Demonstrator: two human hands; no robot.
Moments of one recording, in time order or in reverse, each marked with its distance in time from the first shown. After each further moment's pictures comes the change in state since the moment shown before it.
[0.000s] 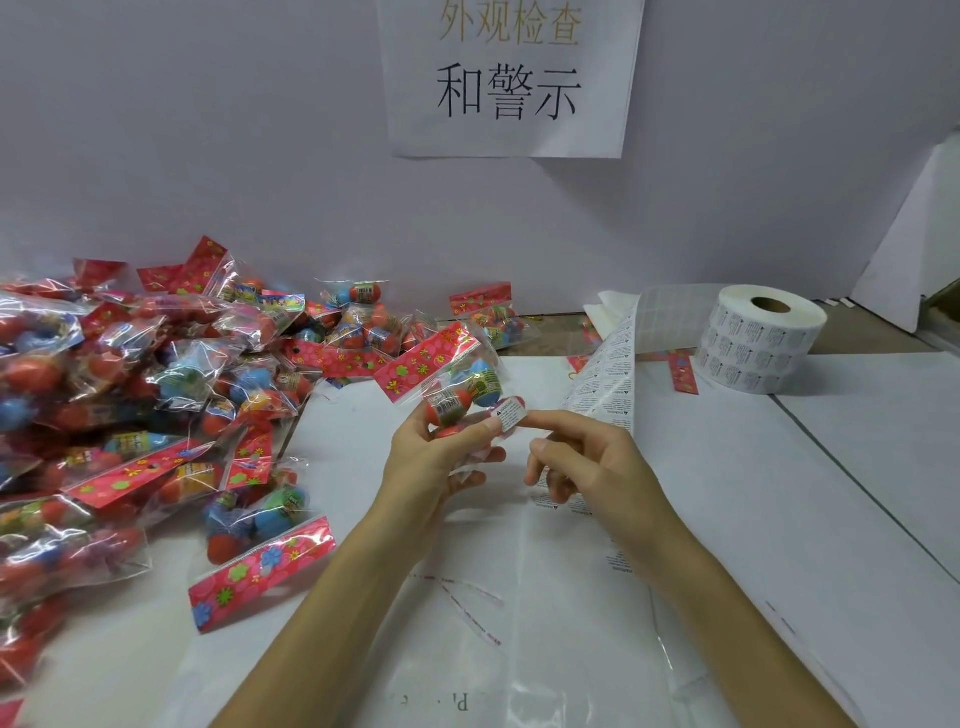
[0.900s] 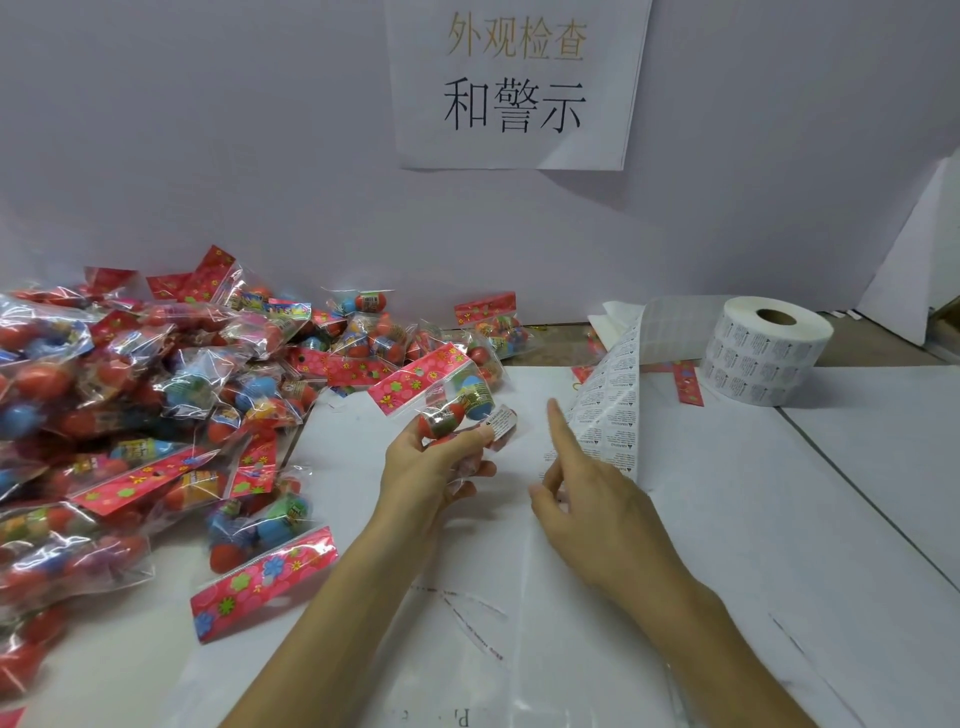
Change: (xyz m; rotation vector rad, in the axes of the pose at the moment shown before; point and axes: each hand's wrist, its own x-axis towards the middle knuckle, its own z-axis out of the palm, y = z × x) left_hand 0.002 -0.002 -0.001 -0.029 0.089 -0.023; right_hand -0.004 0.021 0.005 -0.889 0.033 -0.085
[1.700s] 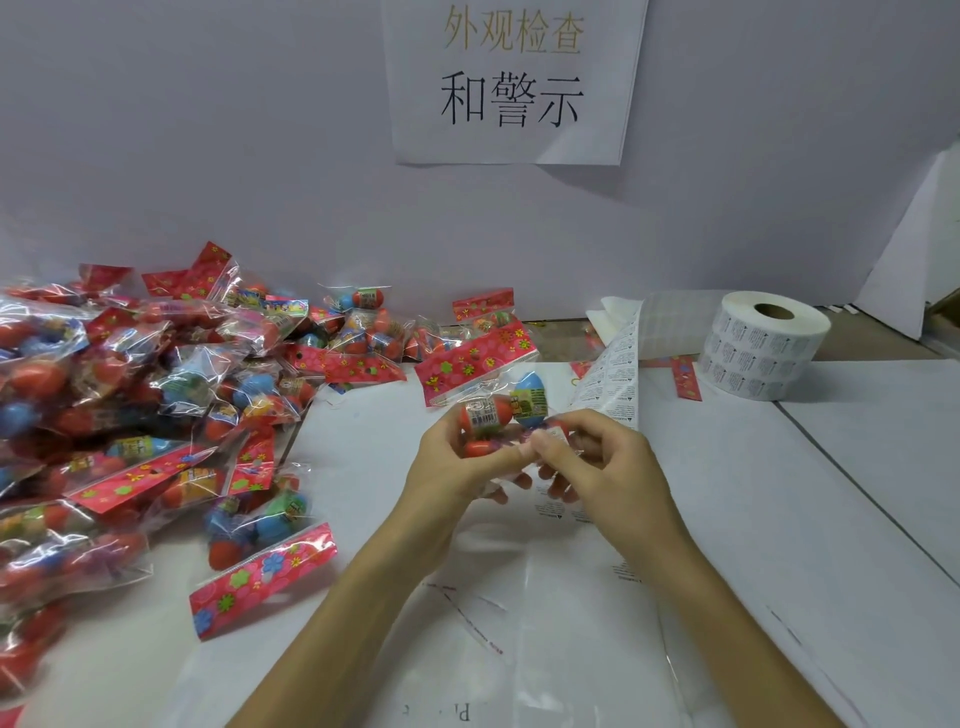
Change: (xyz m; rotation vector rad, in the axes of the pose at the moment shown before) left_hand -0.014 0.002 0.011 0.190 -0.226 0.132; right_hand 0.004 -0.007 -0.017 0.748 0.139 0.139
